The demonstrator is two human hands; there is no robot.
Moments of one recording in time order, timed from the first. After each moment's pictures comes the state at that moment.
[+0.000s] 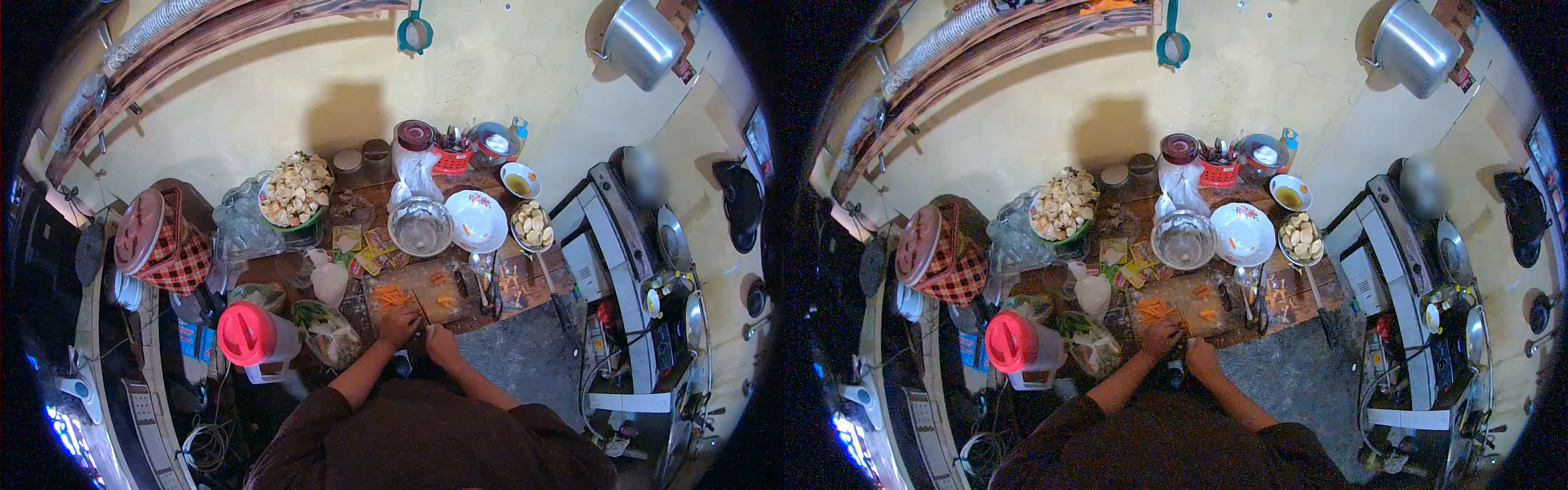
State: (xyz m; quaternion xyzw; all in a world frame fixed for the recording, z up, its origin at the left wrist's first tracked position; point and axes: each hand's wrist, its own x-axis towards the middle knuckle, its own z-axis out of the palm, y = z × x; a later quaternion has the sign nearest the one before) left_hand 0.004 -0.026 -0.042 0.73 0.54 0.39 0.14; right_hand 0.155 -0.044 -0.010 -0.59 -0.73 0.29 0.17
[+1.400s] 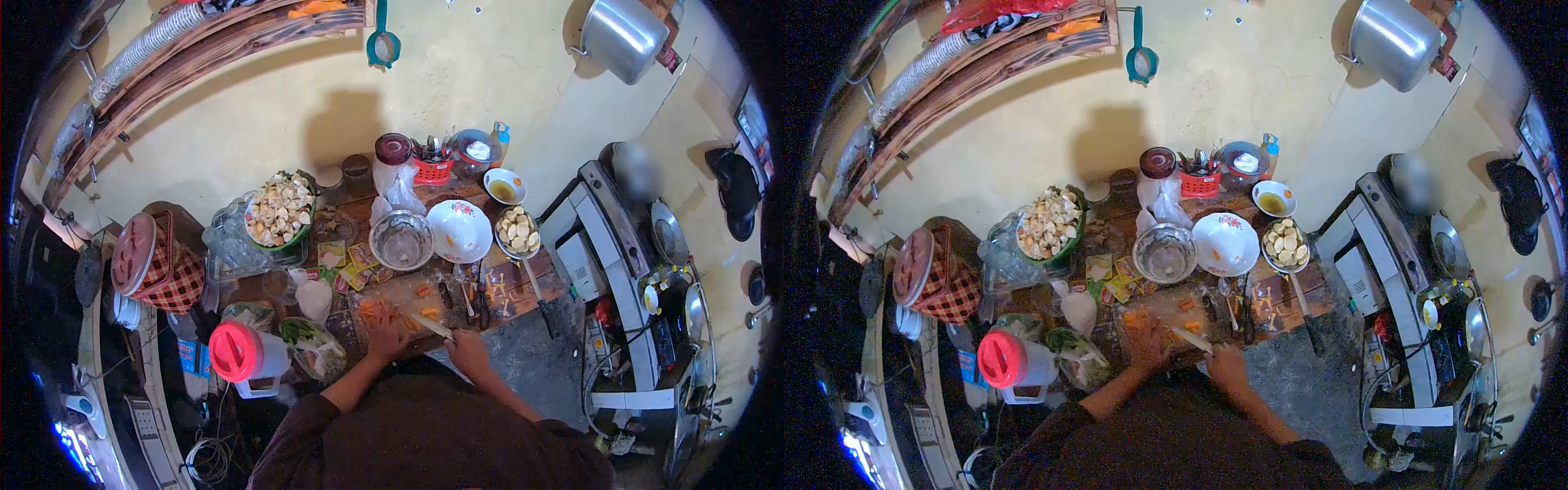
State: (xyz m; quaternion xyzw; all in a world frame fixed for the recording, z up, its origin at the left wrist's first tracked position) left_hand 0.020 -0.028 -0.045 0.73 0.65 0.19 0.02; right_hand 0.234 -0.029 0.062 -0.60 -0.78 0.17 0.08
